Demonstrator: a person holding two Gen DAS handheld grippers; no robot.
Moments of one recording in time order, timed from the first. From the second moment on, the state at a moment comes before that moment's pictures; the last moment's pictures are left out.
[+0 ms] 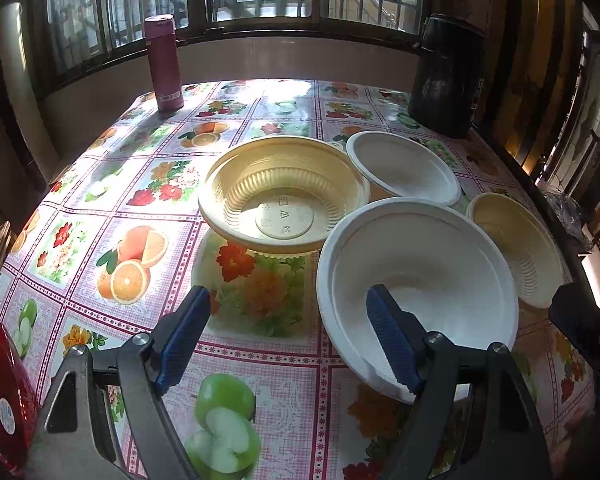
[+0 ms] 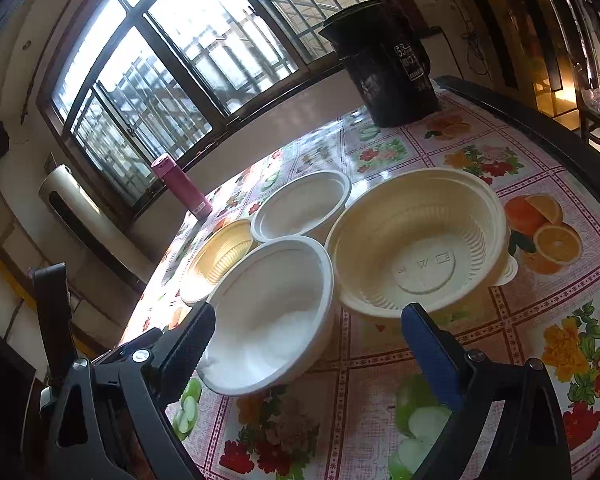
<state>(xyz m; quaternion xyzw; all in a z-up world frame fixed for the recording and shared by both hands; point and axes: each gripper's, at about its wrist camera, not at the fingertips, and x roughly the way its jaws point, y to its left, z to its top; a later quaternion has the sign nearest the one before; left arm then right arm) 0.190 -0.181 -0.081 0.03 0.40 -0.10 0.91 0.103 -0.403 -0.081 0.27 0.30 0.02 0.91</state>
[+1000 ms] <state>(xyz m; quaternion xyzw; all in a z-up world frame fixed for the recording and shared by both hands) 0.202 -0.190 -0.099 0.03 0.42 -0.11 0.90 0.127 -0.395 -0.095 0.27 0.33 0.02 0.90</state>
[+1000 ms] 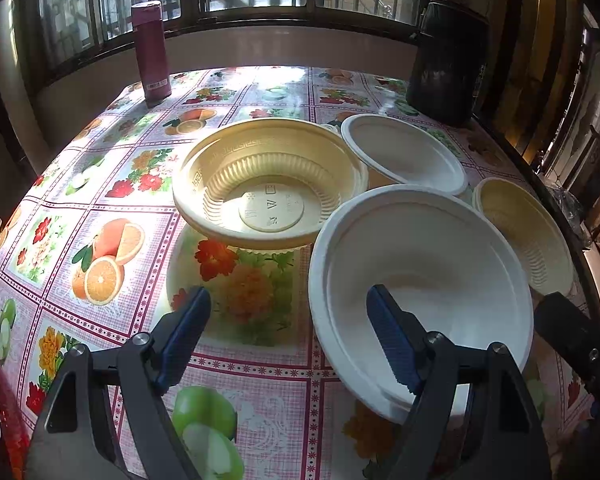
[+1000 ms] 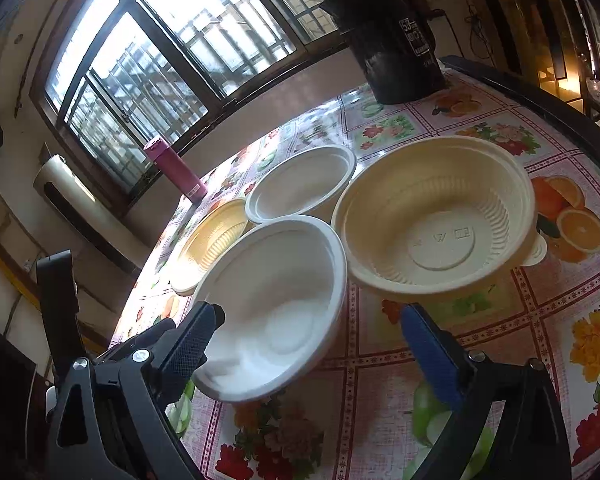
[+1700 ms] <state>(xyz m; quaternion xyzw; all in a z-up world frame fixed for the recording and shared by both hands) 0.204 -0.192 -0.105 0.05 0.42 -0.11 0.90 0.132 -0.393 -0.097 0.27 0.34 0.02 0.90</state>
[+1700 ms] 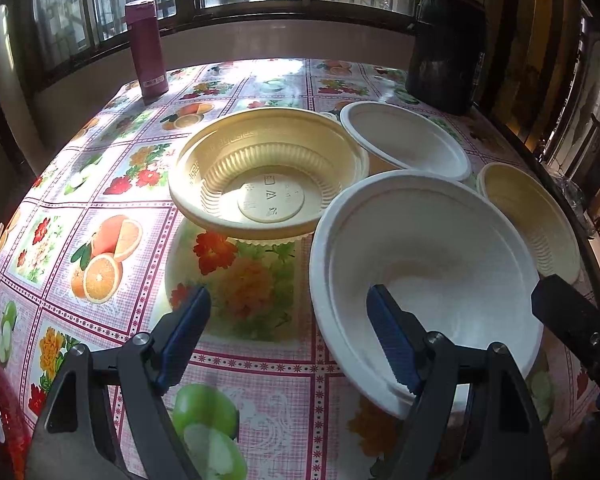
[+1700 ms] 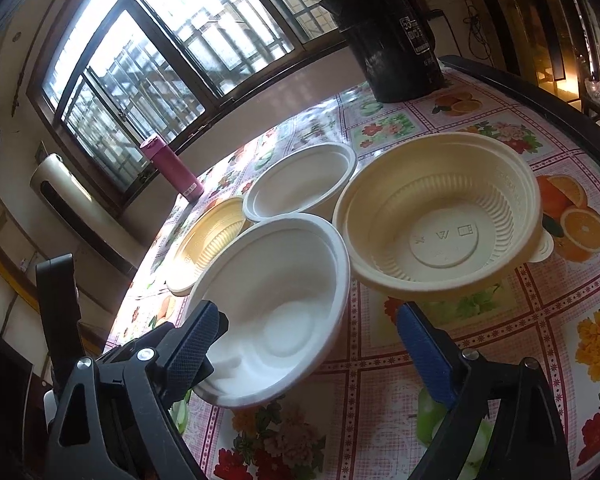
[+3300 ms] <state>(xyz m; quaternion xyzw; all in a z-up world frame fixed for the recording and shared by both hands) 0.084 -0.108 -0.095 0.05 0.48 -0.12 0.87 0.045 -0.318 -0.093 0.31 0.37 0.08 0.87</state>
